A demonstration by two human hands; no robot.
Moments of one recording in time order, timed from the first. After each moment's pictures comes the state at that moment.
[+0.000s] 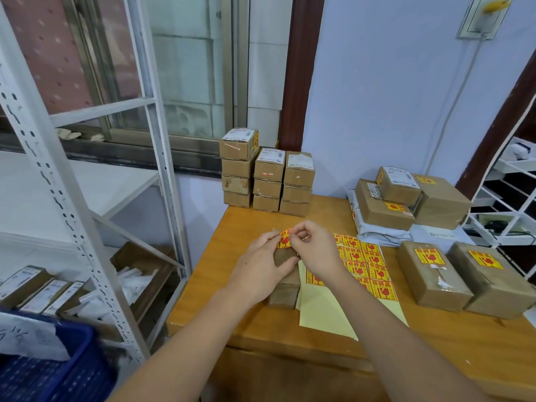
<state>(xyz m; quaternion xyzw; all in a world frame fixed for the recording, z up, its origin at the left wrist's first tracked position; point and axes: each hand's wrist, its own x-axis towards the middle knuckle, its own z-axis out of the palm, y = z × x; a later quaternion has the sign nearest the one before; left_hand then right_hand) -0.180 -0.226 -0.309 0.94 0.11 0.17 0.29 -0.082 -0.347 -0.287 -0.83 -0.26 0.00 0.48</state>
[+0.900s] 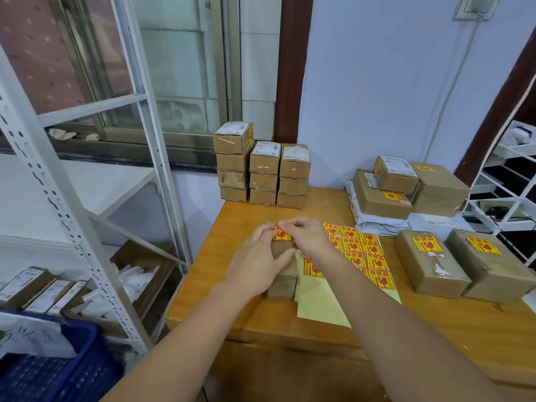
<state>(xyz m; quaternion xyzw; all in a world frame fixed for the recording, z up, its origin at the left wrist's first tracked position) -0.181 -0.230 -0.305 0.95 0.13 0.14 0.26 -0.056 -0.333 -0.298 -0.80 -0.20 0.11 0.56</state>
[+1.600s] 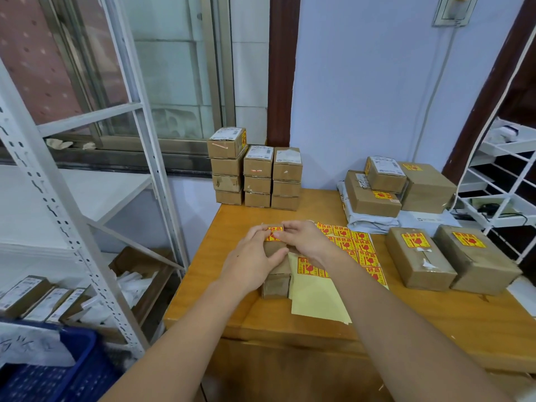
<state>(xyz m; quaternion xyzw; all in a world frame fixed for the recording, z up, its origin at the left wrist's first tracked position) -0.182 -0.229 -0.304 0.94 0.13 0.14 0.28 -0.066 -0.355 -0.288 -0.73 -0.22 0.26 0.60</state>
